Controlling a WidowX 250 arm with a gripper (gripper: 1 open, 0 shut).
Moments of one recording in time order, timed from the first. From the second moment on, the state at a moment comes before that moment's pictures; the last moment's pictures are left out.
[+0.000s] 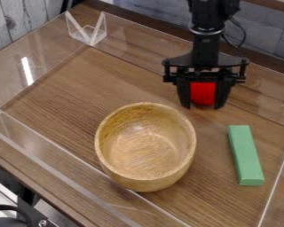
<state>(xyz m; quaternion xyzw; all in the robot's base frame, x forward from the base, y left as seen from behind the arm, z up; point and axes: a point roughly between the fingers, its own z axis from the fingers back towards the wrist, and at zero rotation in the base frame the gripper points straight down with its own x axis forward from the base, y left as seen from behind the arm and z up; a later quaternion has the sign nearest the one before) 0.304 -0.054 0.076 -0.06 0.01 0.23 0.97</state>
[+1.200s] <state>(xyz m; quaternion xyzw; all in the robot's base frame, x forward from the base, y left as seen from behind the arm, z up) 0.358 -0.072 0.048 -0.04 -0.04 0.39 0.92</state>
